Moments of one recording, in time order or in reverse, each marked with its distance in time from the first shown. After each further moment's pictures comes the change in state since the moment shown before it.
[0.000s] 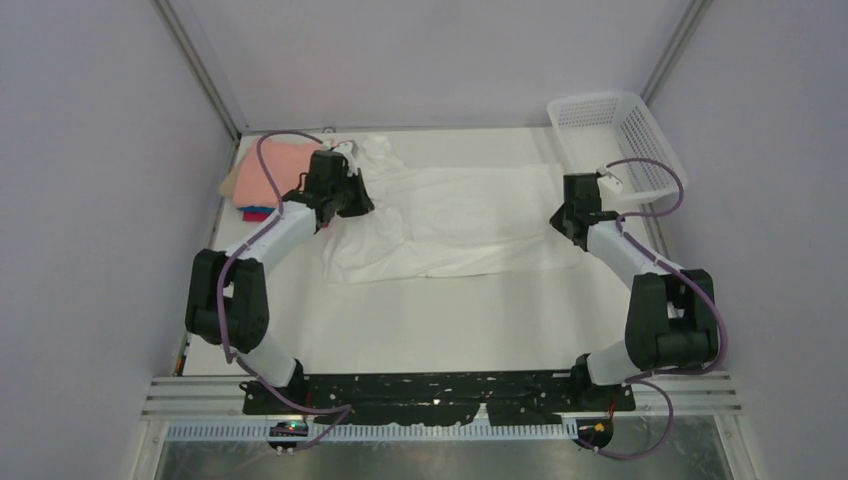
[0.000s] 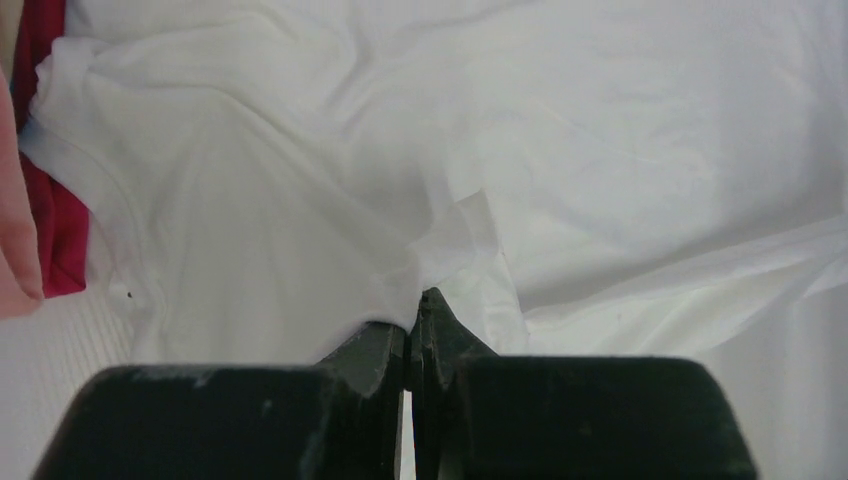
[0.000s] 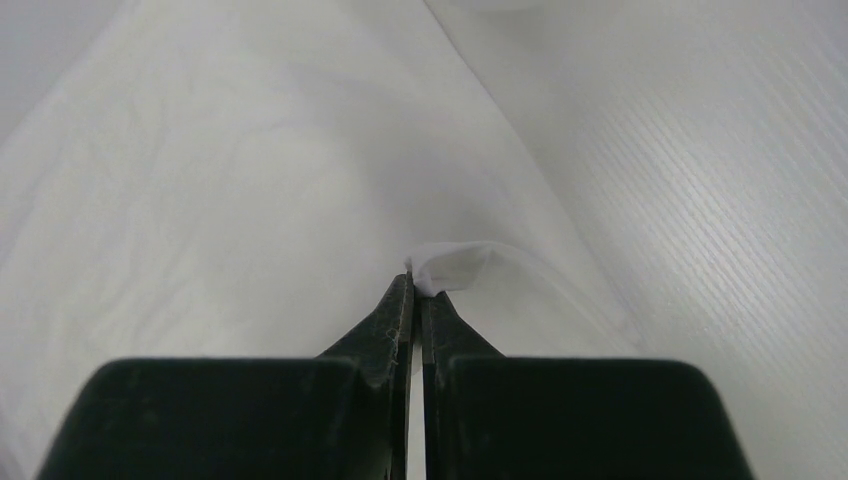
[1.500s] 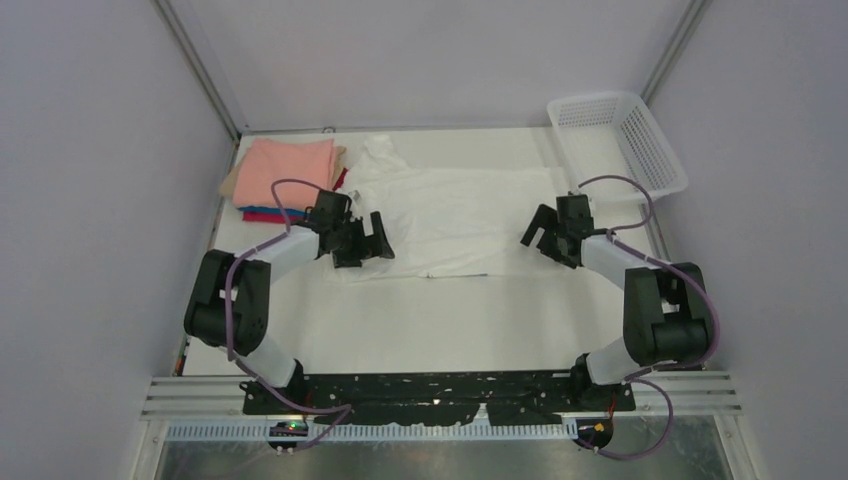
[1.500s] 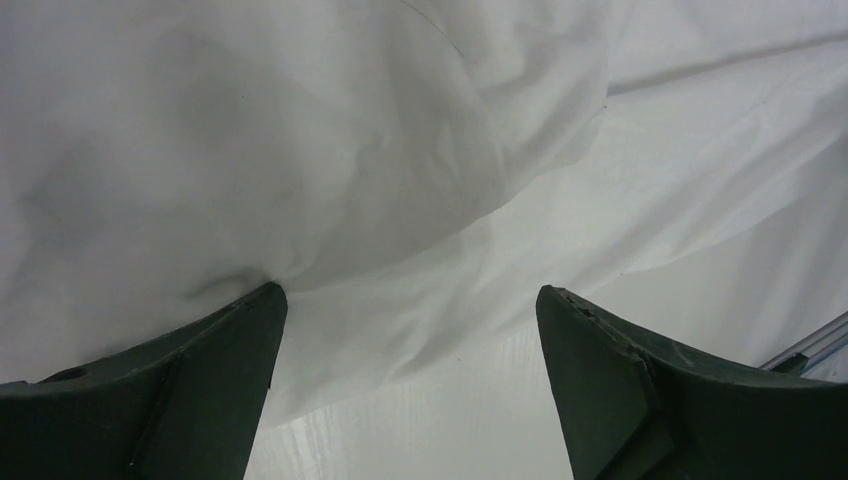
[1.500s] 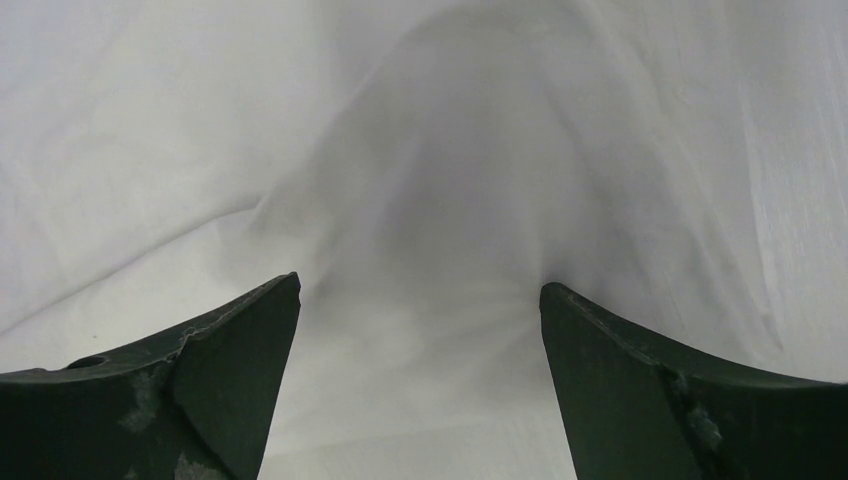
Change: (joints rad) left arm -0.010 0.048 -0.203 -0.055 0.148 -0.114; right arm 0.018 0.113 -0.090 0.092 -0.257 -0.171
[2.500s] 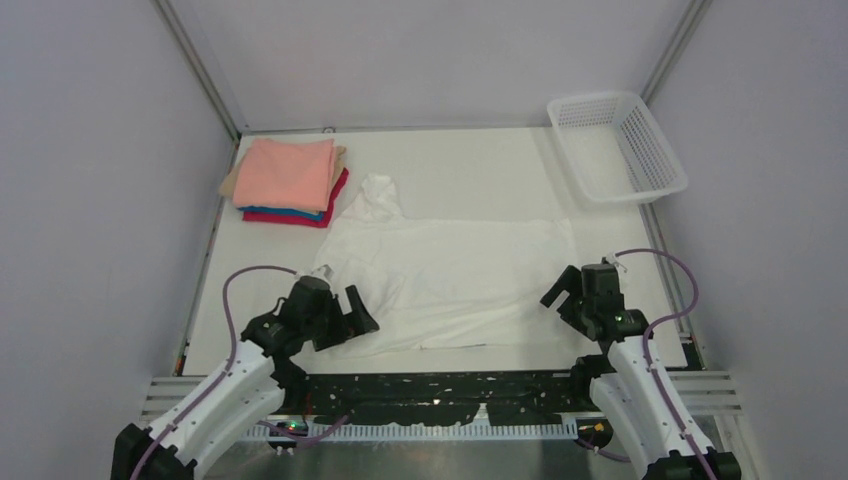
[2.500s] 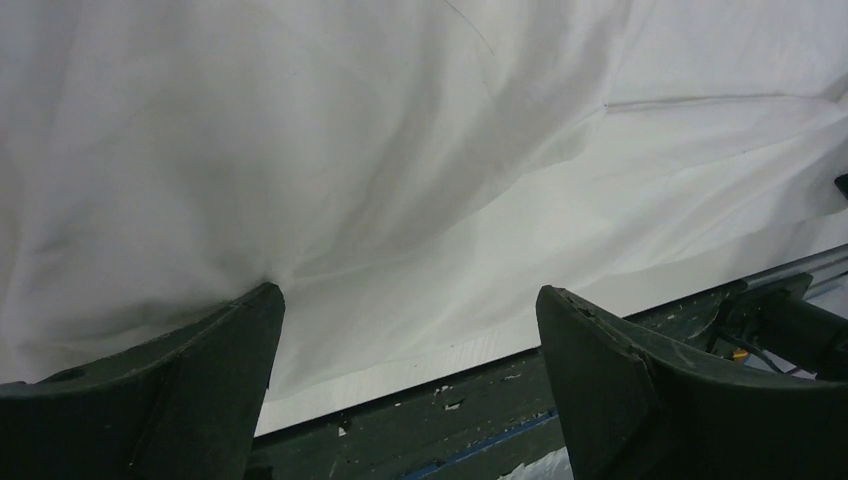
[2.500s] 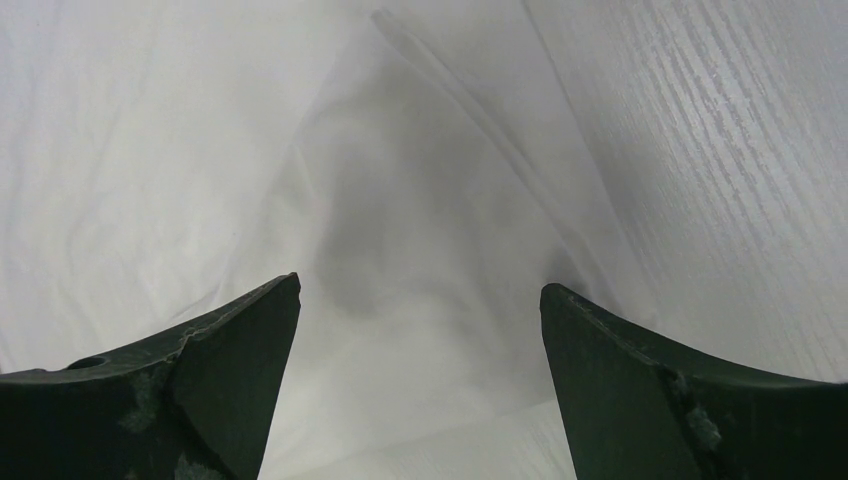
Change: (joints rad) left arm -0.238 -0.958 -0.580 -0.289 -0.167 -0.359; right arm -0.025 -0.901 -0.435 -0.488 0.019 0.179
